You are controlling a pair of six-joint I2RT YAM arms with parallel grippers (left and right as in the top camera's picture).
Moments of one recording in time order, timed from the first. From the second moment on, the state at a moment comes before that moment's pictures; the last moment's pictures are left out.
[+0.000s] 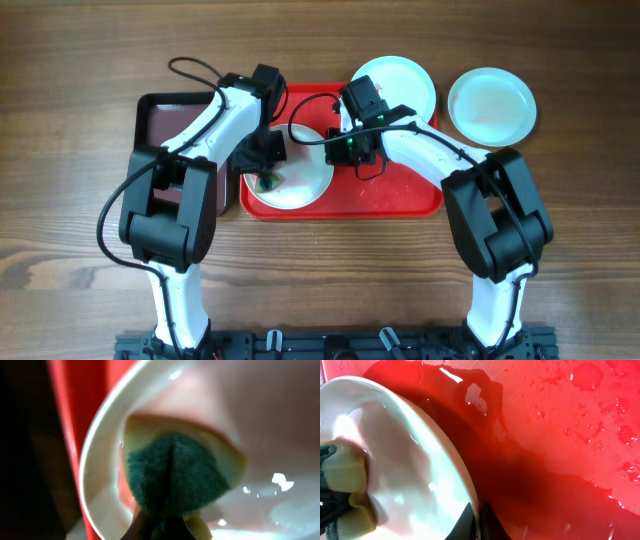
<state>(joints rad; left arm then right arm) -0.32 2.10 1.50 -1.10 0.03 -0.42 0.47 2.06 1.32 -0.47 -0.33 0.47</state>
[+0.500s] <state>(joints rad) -0.42 2.10 1.49 -0.93 0.21 -0.18 0.40 2.06 1.32 -0.47 -0.34 0.44</state>
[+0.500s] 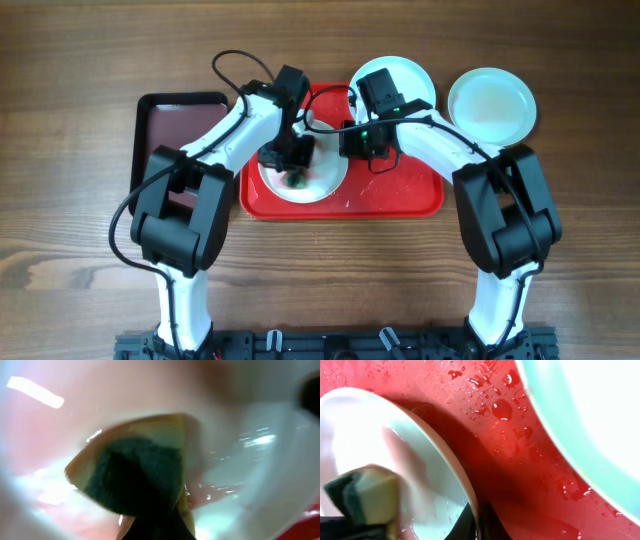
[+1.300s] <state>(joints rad) -0.33 2.10 1.50 -0.82 0.02 -0.60 0.43 2.06 1.32 -0.47 -0.39 0.47</state>
